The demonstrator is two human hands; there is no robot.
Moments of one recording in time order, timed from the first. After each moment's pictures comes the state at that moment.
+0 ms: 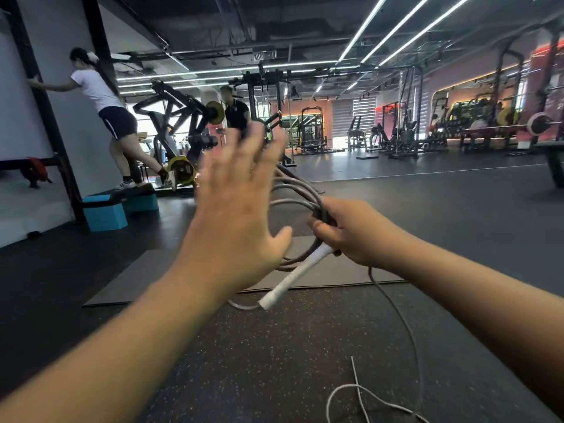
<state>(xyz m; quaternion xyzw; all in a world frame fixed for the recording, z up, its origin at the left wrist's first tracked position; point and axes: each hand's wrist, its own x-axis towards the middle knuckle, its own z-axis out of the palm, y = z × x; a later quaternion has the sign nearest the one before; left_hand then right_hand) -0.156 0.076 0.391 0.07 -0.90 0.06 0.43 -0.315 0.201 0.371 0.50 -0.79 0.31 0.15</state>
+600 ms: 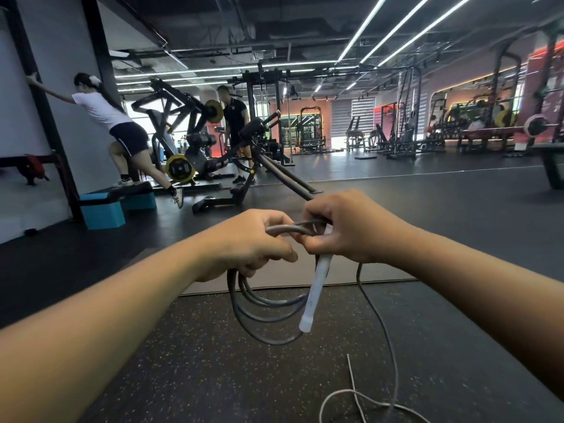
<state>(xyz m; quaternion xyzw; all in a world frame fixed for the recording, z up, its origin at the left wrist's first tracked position) -0.184 0.049 0.390 0.05 -0.89 -0.46 0.05 -0.298 0.212 0.387 0.58 -0.76 0.23 0.18</state>
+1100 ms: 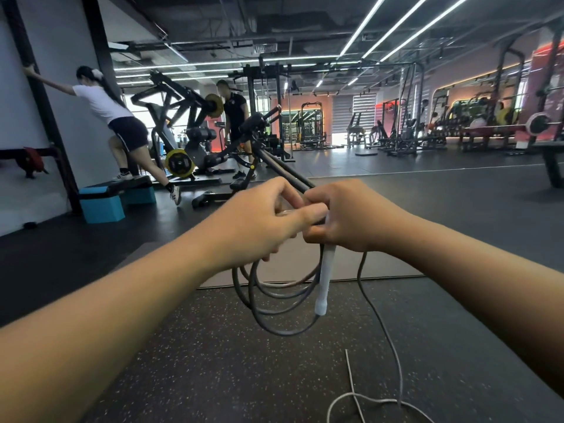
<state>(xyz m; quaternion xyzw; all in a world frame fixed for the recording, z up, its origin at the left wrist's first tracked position) -0.166 0.073 0.400 0.02 -0.93 -0.30 0.20 -0.303 0.206 0.392 0.55 -0.78 0.22 0.19</state>
